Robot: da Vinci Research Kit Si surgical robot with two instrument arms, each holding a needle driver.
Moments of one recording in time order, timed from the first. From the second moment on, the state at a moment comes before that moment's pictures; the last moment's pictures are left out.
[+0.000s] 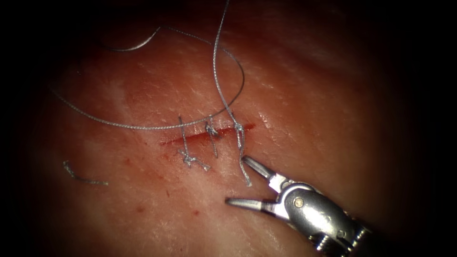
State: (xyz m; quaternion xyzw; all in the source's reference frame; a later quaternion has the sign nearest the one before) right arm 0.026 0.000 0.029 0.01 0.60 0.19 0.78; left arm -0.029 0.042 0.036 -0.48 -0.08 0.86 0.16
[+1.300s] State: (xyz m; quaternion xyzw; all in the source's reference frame) right arm 0.033 0.012 0.037 0.07 0.55 0.36 0.75; left arm -0.031 0.040 0.027 -0.52 -0.07 0.84 0.14
